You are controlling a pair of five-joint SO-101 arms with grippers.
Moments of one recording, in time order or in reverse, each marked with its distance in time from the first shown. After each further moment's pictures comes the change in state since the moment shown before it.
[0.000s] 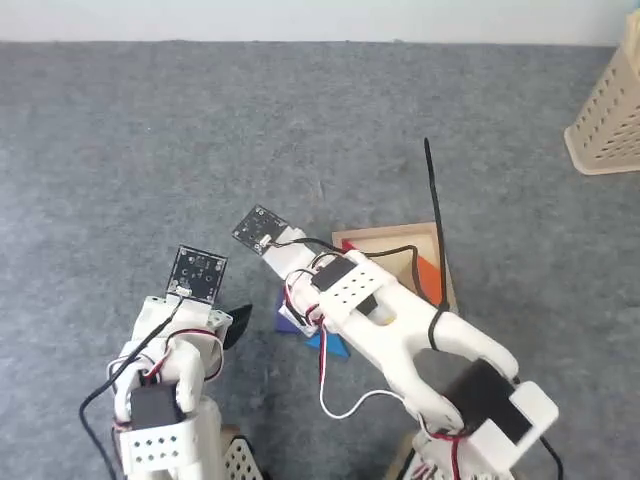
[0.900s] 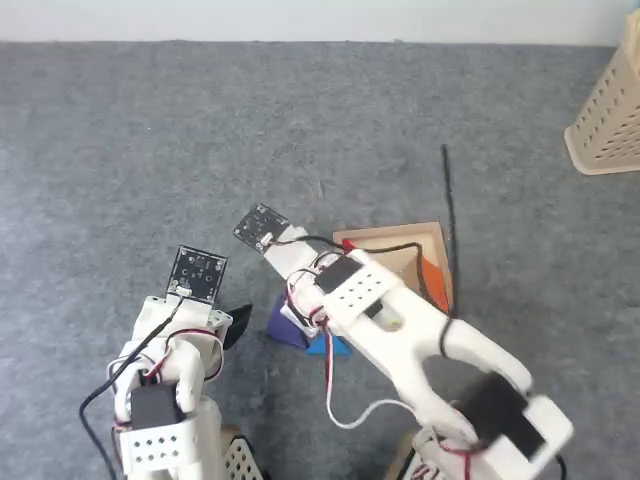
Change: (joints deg) left arm 0.0 0.0 0.0 0.0 0.0; right arm 0.4 -7.5 0.3 4.7 -0.6
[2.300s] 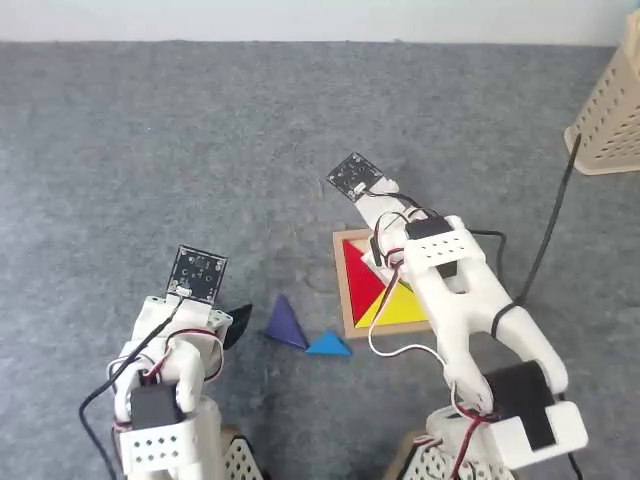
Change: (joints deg) left arm 0.0 0.0 0.0 0.0 0.0; right arm 25.3 2.0 0.0 -4.0 17.8
